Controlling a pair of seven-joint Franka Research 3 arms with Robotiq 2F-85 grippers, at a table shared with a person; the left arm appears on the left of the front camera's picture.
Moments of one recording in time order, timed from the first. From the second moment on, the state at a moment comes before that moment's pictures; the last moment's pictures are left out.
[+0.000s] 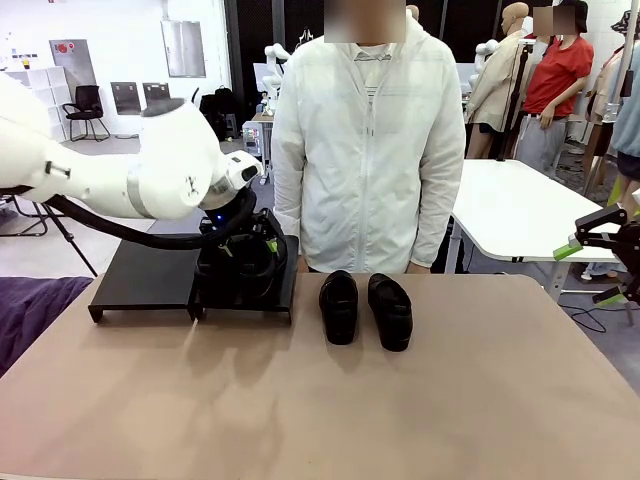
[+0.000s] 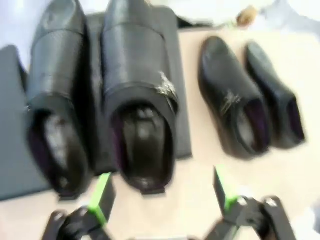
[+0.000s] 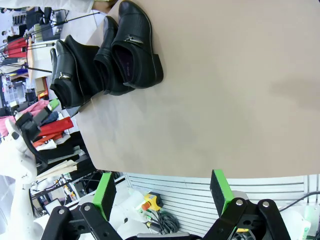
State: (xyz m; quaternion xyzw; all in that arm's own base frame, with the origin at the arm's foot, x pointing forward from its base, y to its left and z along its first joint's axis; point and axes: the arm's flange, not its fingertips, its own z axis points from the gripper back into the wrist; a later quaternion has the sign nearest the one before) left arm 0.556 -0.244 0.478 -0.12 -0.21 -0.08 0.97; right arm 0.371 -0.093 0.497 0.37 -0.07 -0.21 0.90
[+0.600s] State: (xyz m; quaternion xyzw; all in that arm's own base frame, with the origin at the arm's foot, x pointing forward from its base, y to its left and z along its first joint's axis) left arm 0.446 -0.085 0.574 -0.30 0.06 -0.20 0.93; right arm 0.371 -0.093 0.497 0.37 -0.07 -0.21 0.90
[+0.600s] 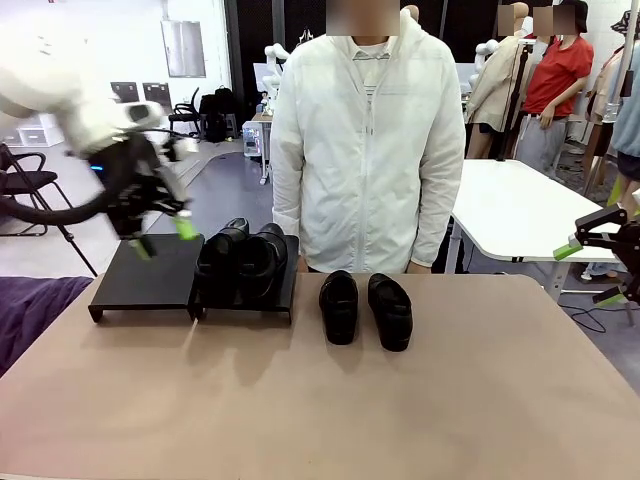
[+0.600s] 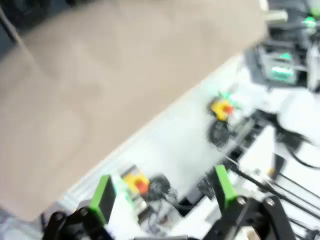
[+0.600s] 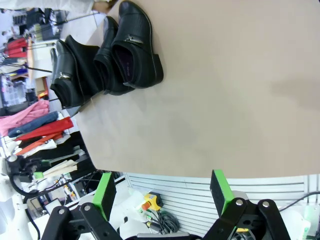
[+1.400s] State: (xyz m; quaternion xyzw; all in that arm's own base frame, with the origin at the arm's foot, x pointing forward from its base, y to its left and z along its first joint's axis) left arm 0.364 0.046 0.436 -0.47 -0.01 -0.12 0.87; right arm 0.371 -0.093 0.497 0.37 -0.07 -0.21 0.90
